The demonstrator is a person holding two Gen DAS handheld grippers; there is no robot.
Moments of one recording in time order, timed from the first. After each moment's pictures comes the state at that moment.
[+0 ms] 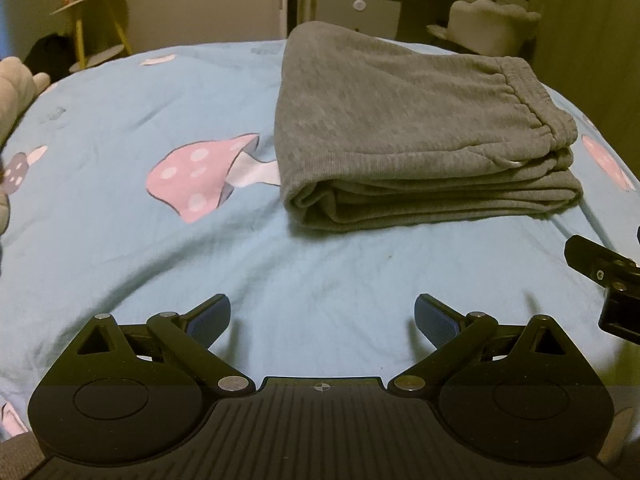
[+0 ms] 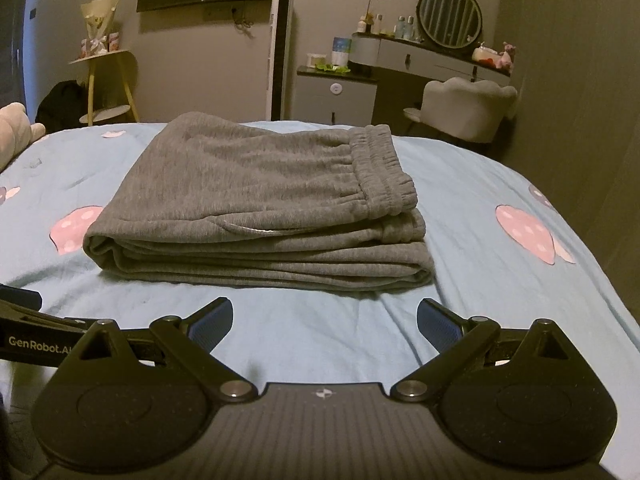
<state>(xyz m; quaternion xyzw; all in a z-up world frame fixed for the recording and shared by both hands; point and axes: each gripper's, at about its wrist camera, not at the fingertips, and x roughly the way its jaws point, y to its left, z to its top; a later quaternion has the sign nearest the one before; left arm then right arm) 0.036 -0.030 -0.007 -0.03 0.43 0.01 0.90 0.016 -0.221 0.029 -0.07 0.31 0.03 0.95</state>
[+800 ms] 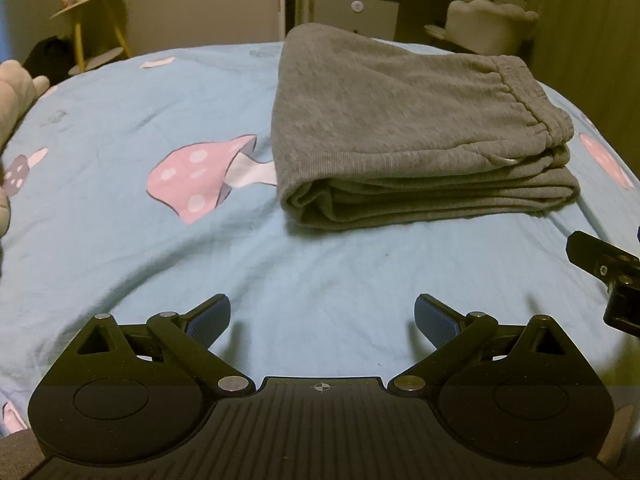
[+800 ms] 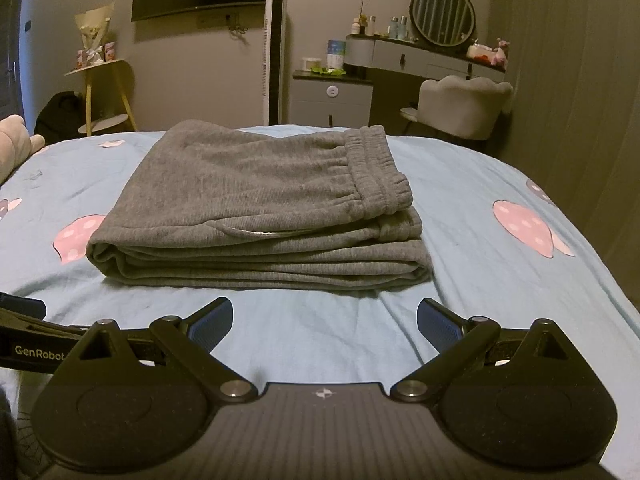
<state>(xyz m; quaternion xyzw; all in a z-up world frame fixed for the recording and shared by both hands) 0.033 -0.033 -0.005 -0.03 0.42 0.01 0.91 0.012 -0.224 0.031 -0.05 0.30 0.03 0.95</state>
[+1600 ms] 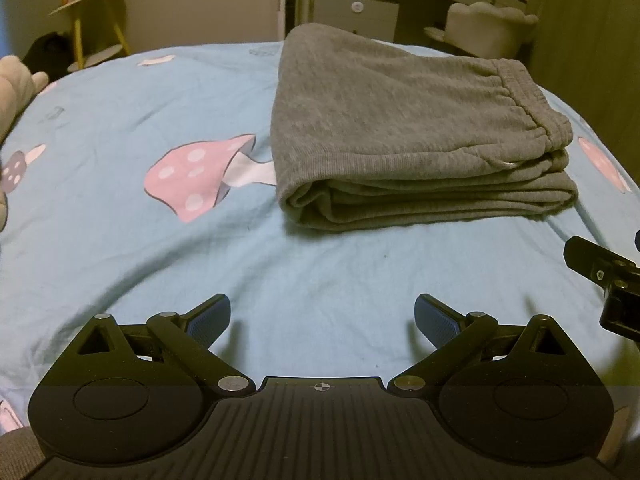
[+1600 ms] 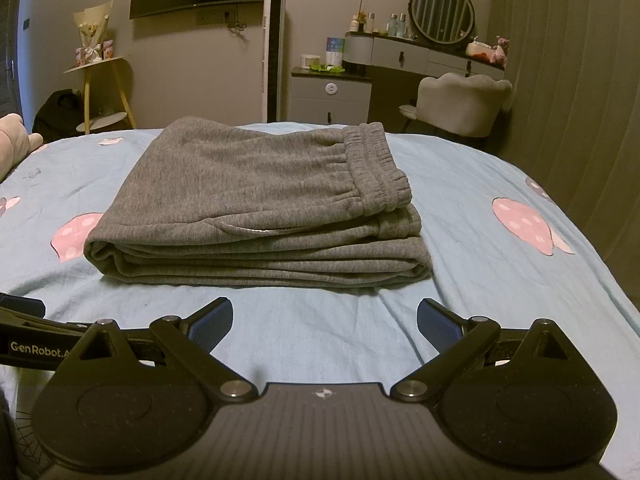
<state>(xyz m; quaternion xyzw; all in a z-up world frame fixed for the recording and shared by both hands) 0.033 -0.032 -0.007 -0.03 0.42 0.01 0.91 0.013 -0.225 0.029 -0.05 0.31 0.03 0.95</state>
